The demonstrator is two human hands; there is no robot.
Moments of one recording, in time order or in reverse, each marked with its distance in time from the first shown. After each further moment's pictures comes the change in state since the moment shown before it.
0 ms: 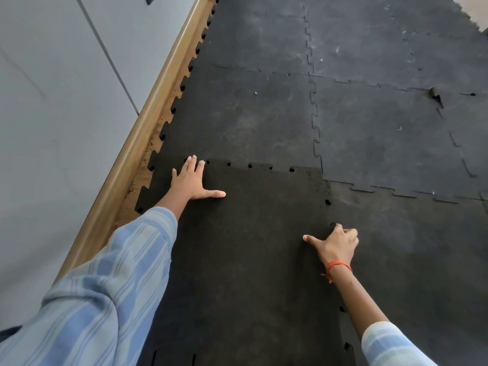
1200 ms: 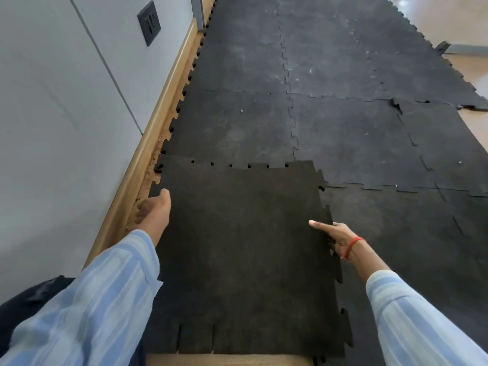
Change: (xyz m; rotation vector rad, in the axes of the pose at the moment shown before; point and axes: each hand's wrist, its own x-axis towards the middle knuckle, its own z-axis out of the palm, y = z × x) left_hand -0.079 -0.037 0.003 -1.109 0.269 -0.827; right_hand 0.002 0.031 -0.074 0.716 -0.508 0.257
